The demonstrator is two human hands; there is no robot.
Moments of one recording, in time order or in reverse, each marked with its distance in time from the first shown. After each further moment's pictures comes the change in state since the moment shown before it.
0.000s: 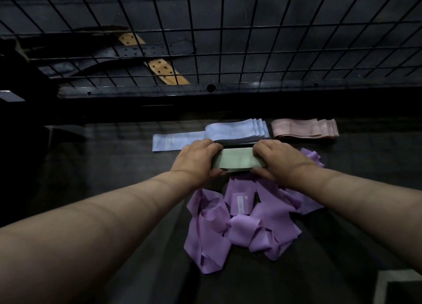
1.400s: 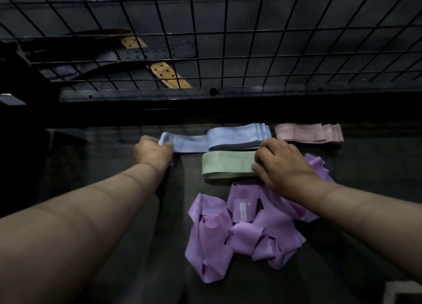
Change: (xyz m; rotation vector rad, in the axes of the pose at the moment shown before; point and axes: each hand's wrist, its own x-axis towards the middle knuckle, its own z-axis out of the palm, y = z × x) left_hand 0.004 -0.072 -0.016 -0.686 0.384 -1.028; right_hand -0.002 -0.009 0.013 -0.055 0.260 0.081
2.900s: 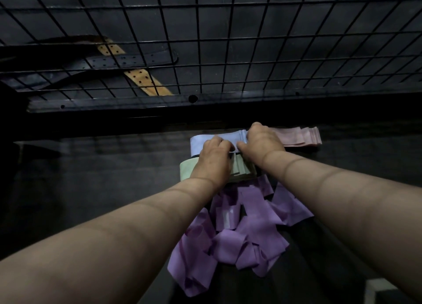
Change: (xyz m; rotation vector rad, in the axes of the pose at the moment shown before) left_hand -0.094 0.052 0.101 0.270 -0.377 0.893; right_hand 0.076 0.012 -0.014 0.287 -0.261 0.729
